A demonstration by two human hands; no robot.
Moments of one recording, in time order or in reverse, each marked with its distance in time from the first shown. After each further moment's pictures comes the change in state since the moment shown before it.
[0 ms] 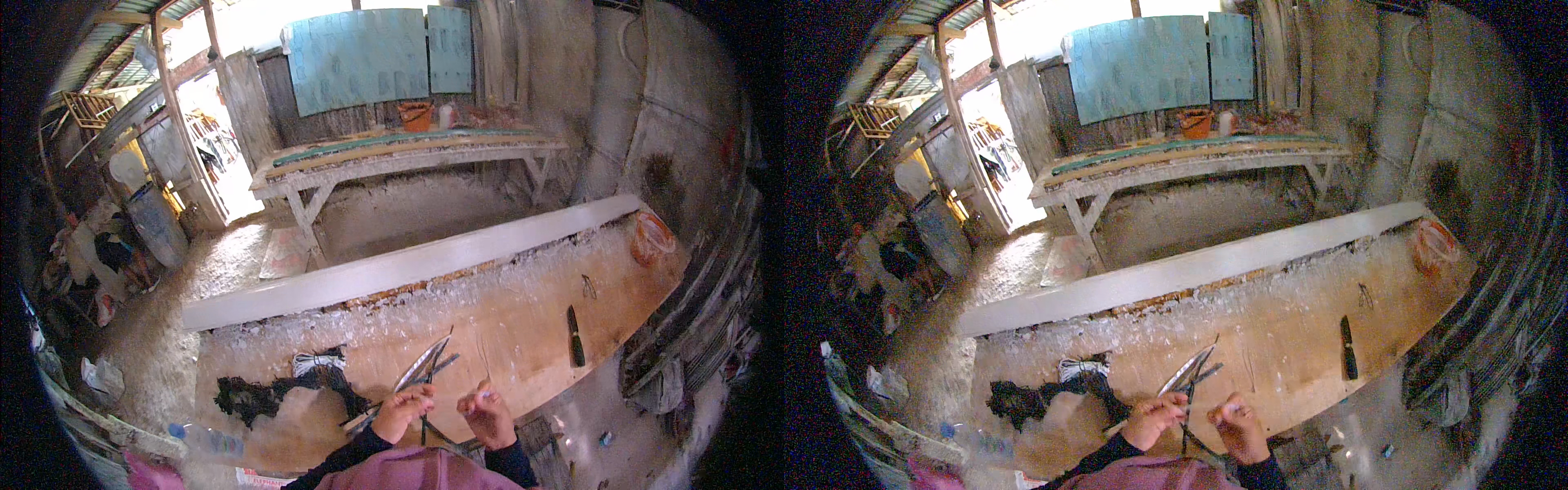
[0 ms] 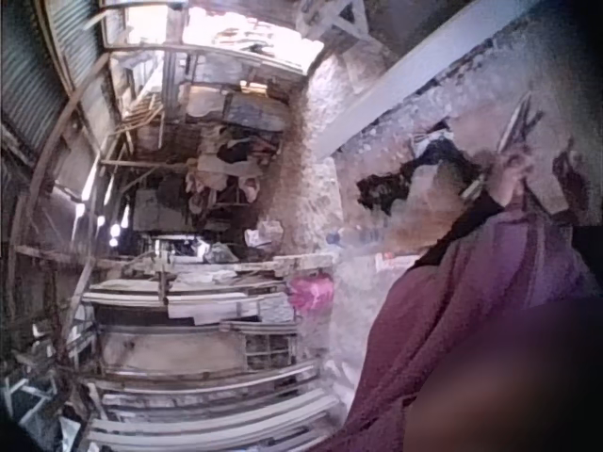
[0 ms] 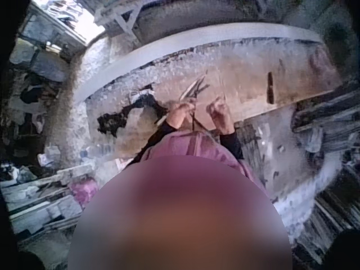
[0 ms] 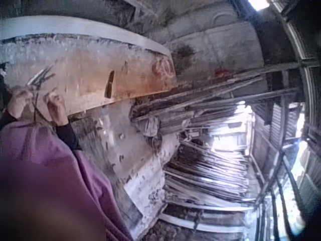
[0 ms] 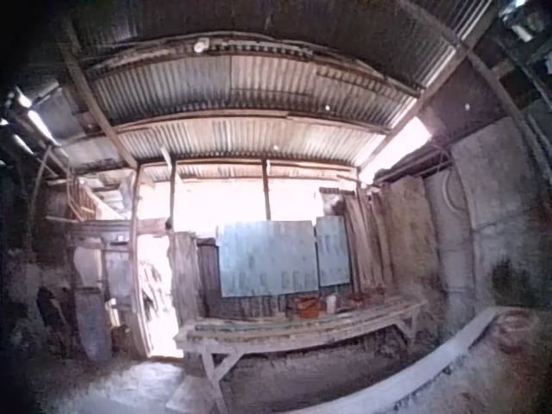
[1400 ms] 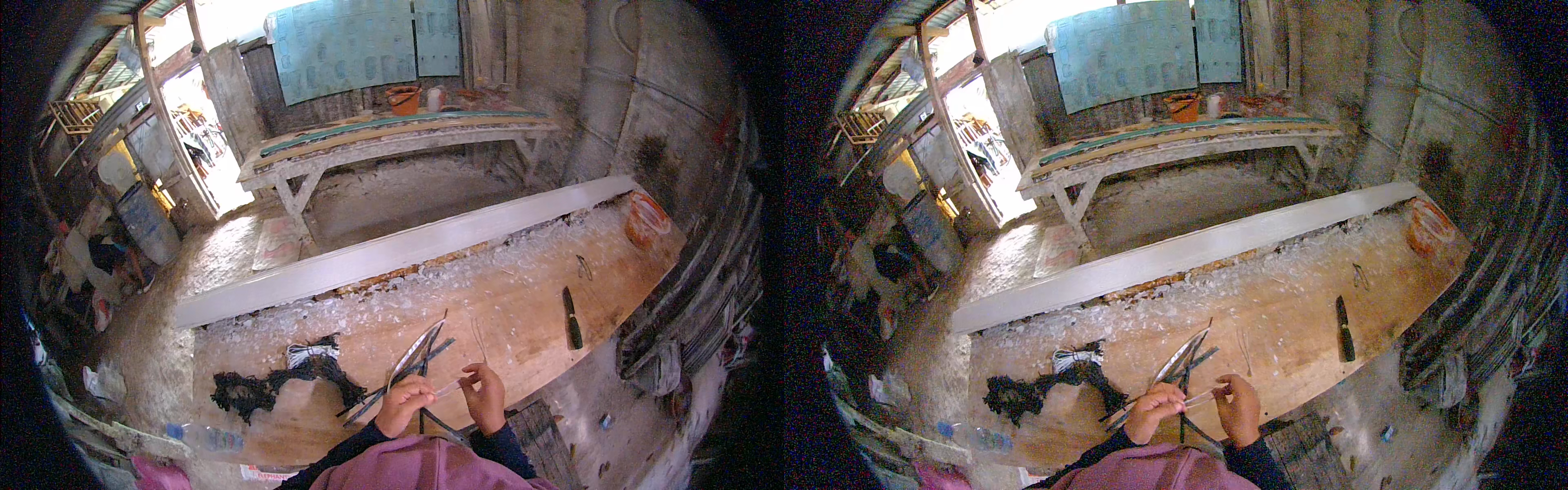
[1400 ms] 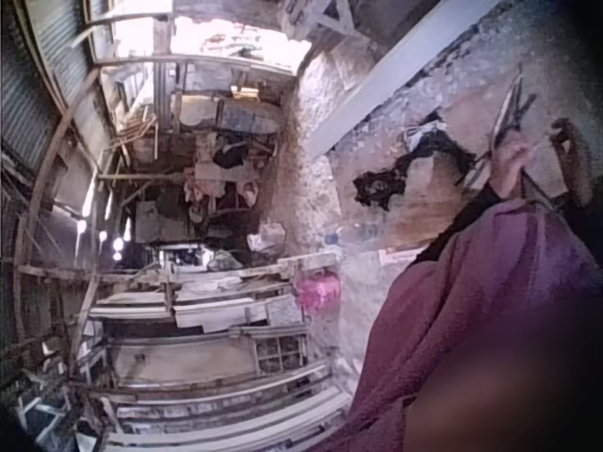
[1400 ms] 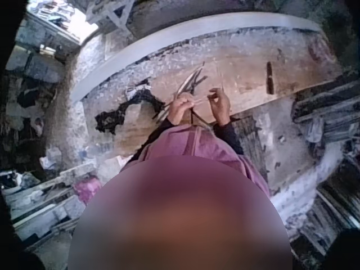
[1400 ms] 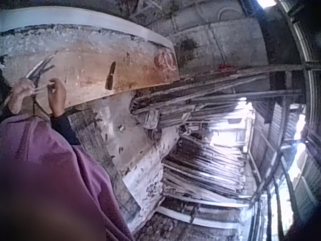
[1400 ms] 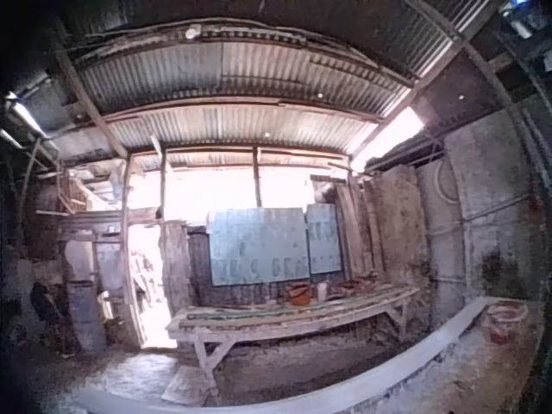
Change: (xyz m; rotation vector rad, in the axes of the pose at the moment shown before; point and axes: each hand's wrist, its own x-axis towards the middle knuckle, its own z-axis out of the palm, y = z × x) left_hand -0.005 0.013 0.025 0.561 -0.066 0.178; right_hand 0.014 0.009 -0.019 -1.575 0.375 -0.419
